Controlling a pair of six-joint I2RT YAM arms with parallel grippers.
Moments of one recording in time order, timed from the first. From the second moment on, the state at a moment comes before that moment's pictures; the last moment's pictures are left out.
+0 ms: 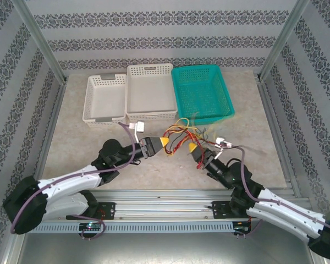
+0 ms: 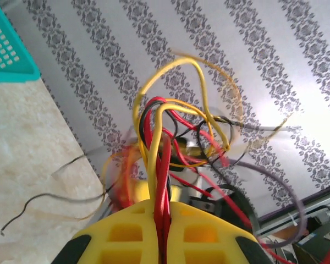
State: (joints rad) left arm -0.79 1.07 0.45 0.80 0.36 -1.11; right arm 0.94 0.38 0.17 0.32 0.23 0.97
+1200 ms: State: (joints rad) left arm -0.79 0.81 0.39 0.38 0.00 -1.07; right arm 0.92 0.36 0.67 -0.46 0.42 0.76
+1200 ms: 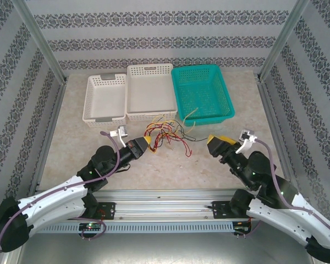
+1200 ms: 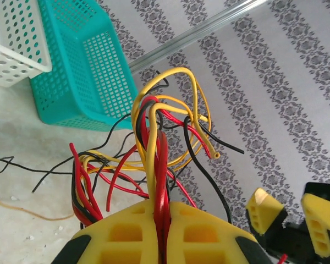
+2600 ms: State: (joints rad) left arm -0.79 0.84 0.44 0.21 0.09 -1.02; right arm 0.75 0.90 0.71 -0.30 -0.02 0.43
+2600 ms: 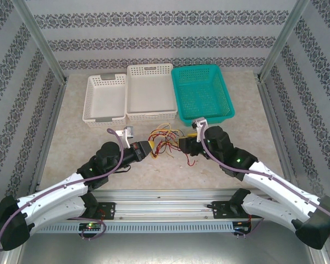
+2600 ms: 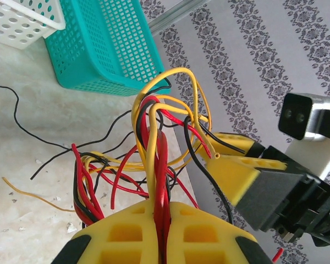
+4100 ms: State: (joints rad) left arm -0.63 0.64 0.92 -0.77 0.04 -0.63; right arm 0.25 0.51 0.78 -0.61 0.17 0.56
